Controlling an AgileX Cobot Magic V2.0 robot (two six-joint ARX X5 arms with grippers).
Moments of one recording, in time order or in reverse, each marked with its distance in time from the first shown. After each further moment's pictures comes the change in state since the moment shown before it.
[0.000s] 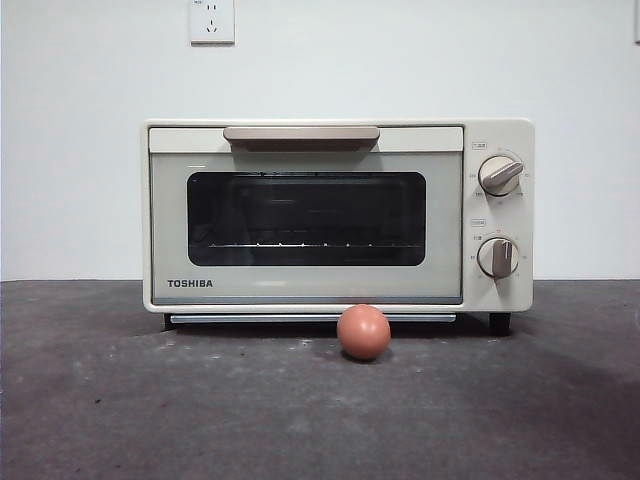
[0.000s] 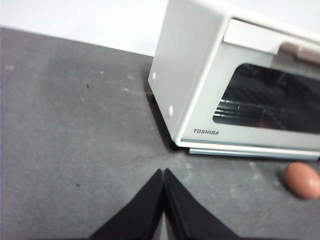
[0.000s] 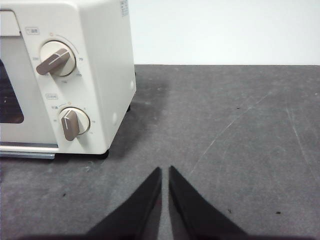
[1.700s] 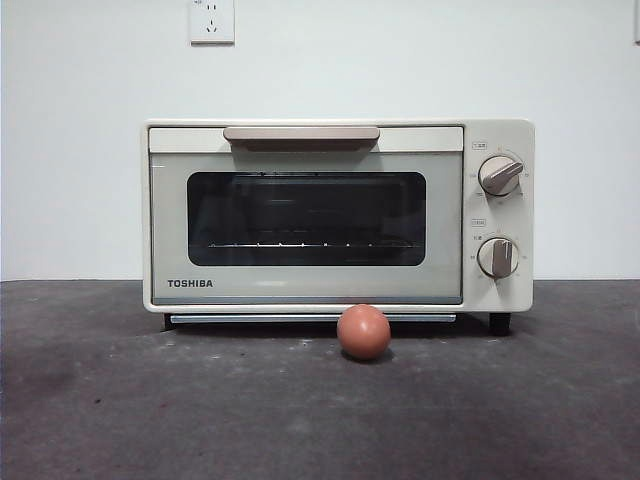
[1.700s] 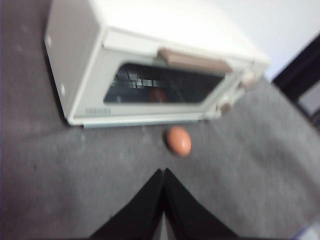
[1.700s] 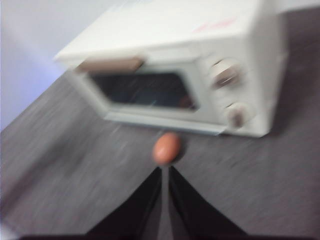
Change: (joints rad) left arm 0.000 0.423 0.612 -0.494 0.353 0.037; right arm 0.034 0.385 0.617 -0.554 -0.540 0.120
